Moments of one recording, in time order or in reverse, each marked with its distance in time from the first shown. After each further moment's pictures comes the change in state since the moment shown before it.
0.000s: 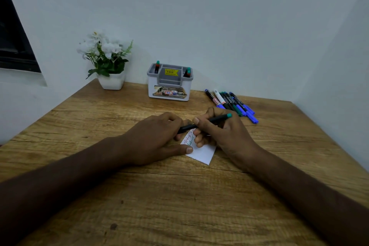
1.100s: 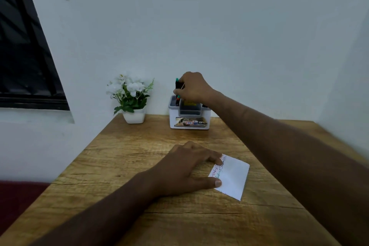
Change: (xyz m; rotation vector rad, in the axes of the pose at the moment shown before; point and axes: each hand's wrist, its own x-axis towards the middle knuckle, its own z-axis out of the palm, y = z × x) left_hand 0.008 -0.023 0.005 -0.243 0.036 0.131; right_hand 0.228 -0.072 0.068 -1.126 0.077 -0.219
